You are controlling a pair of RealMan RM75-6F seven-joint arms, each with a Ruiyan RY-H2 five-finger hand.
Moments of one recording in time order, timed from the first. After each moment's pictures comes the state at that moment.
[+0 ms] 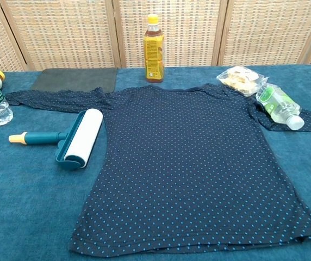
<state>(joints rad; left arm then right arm) -0.16 -1.20 -0.06 -1.66 1.43 1.38 0.29 0.04 -1.07 0.04 -1.69 -1.50 1.48 -0.01</state>
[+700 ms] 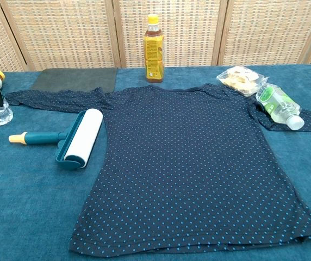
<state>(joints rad) -0.50 -1.20 -0.20 -1.54 1.12 0.86 0.27 0.04 -1.08 0.05 -1.66 -1.48 1.47 -0.01</state>
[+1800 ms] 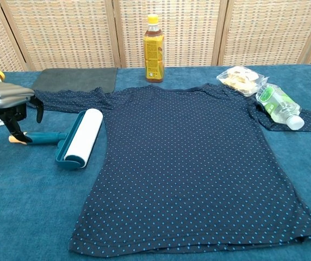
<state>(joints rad) -0.75 -1.47 -0.13 -1.26 0.85 0.79 0.59 0.06 -1.12 0.06 -1.61 -1.44 1.44 -0.01</state>
